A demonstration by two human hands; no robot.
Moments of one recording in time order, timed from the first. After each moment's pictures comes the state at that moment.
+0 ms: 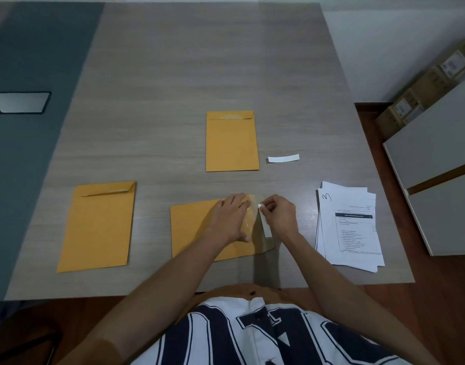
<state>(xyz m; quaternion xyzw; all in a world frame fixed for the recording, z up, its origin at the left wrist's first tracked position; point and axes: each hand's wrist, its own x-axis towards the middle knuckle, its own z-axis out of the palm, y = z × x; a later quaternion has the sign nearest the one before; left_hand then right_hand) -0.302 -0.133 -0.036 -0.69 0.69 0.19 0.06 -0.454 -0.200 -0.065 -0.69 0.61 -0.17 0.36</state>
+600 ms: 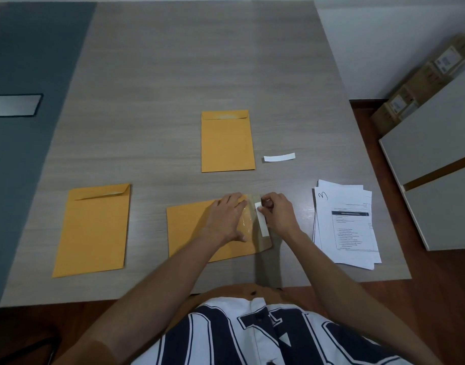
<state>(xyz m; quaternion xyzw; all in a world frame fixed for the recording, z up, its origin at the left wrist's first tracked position) -0.299 -0.135 -0.036 -0.69 0.69 0.20 0.05 -0.462 -0.208 -0.062 -0.71 0.57 -0.13 0.38</state>
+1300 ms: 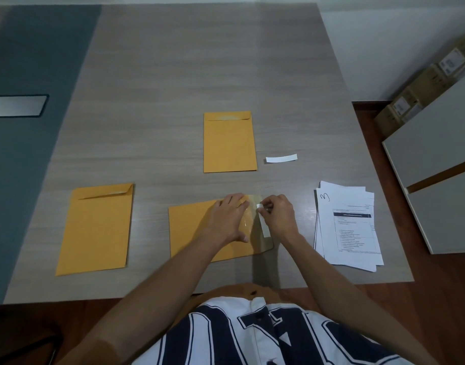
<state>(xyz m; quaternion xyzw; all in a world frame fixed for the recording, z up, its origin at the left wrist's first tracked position) -0.300 -0.134 -0.034 -0.69 0.69 0.20 0.06 -0.456 -0.201 -0.065 -0.72 0.59 -0.14 0.34</state>
